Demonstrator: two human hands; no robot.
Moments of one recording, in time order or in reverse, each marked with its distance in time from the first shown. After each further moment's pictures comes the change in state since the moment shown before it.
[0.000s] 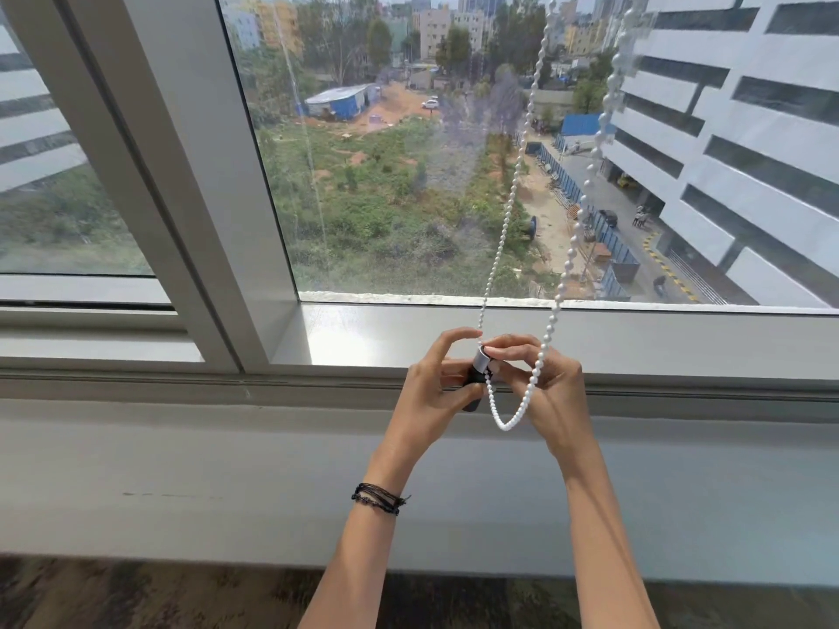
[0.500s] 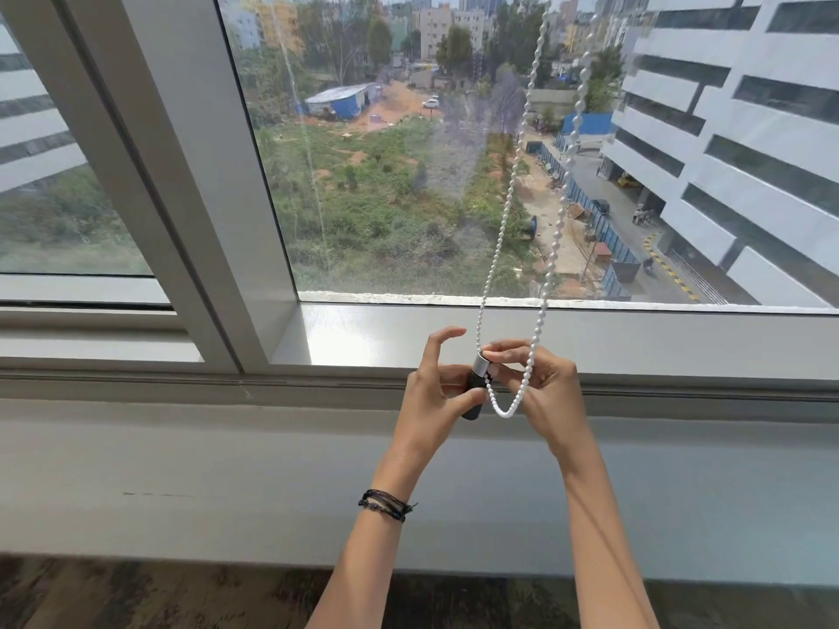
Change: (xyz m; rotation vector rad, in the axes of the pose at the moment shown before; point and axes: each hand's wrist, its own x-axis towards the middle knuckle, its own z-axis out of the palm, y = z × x) left_hand -0.004 -0.008 0.007 0.000 0.093 -0.028; right_hand 0.000 0.005 -0.005 -0.060 -0.040 0.034
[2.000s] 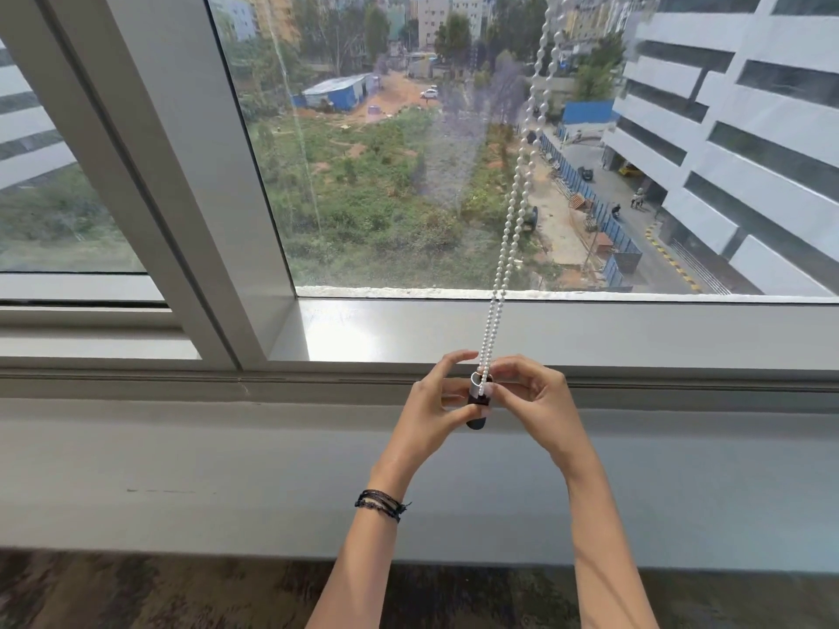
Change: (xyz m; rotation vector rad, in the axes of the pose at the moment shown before) left_hand -0.004 -0.024 -0.003 0.064 -0.147 -0.054; right_hand -0.013 0.021 -0.007 -0.087 -0.091 0.147
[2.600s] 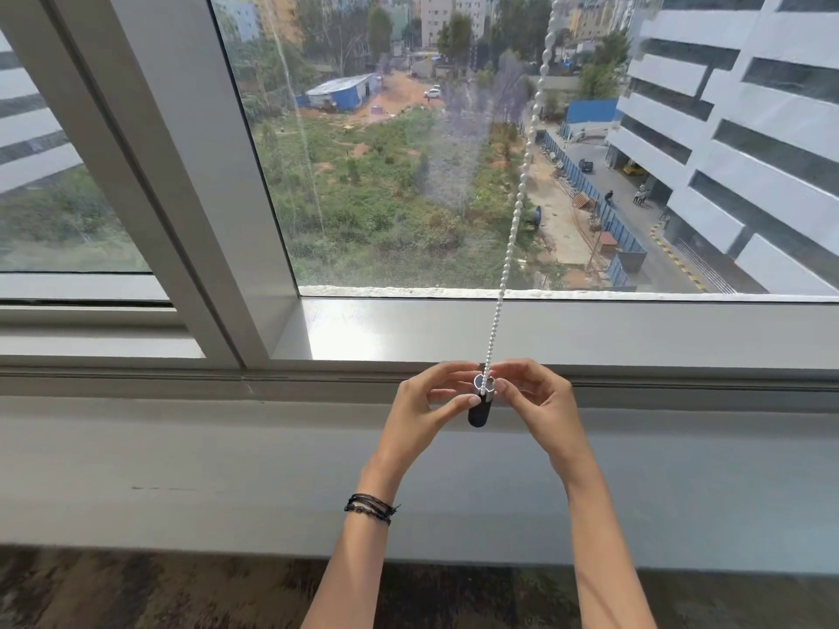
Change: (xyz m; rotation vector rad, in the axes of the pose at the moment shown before) left_hand -0.007 0.001 -0.011 -0.015 0.061 0.074; right_hand -0.006 0.012 0.002 0.081 0.087 0.002
